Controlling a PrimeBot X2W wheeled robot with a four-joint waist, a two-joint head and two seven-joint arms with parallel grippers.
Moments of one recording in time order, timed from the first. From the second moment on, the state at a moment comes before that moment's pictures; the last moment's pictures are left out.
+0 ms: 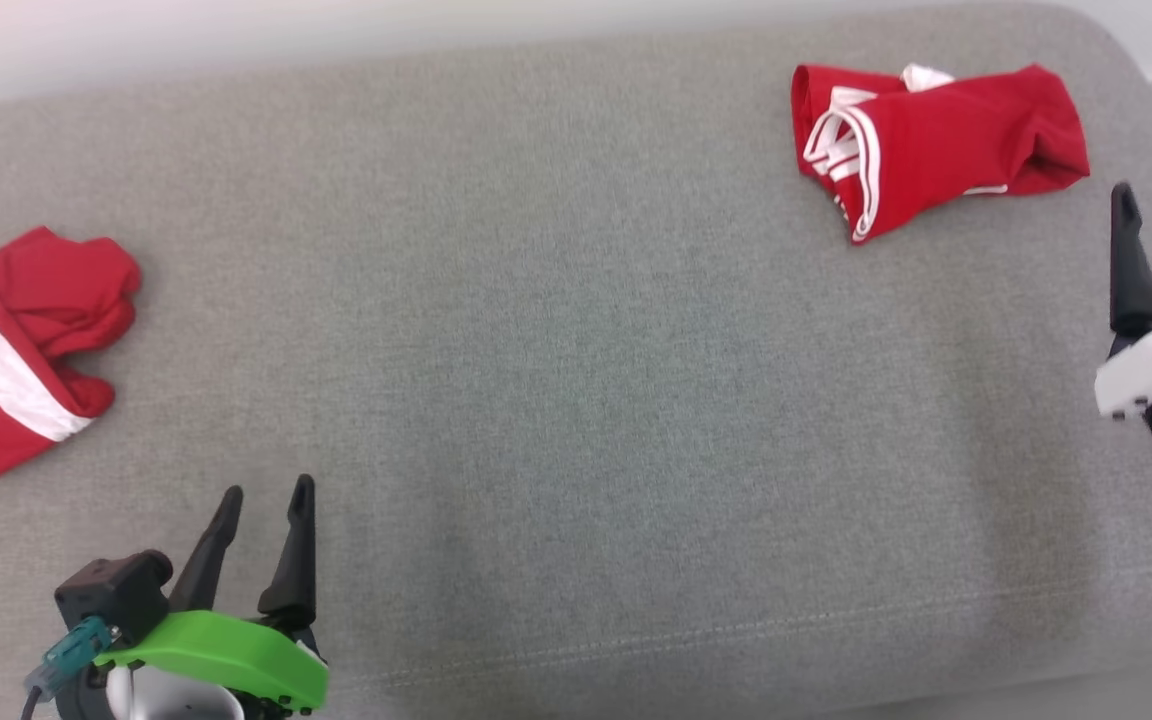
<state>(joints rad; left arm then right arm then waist) 0.02 0.18 -0.26 0.05 -0.66 0.01 -0.15 -0.37 -0.50 0.30 0.36 0.59 -0.13 -0.25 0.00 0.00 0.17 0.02</state>
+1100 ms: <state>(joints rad) 0.09 0.23 -0.25 -0.05 -0.59 0.06 -0.18 -0.05 -0.37 0.17 0.27 0.38 -0.13 -0.25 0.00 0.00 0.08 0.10</state>
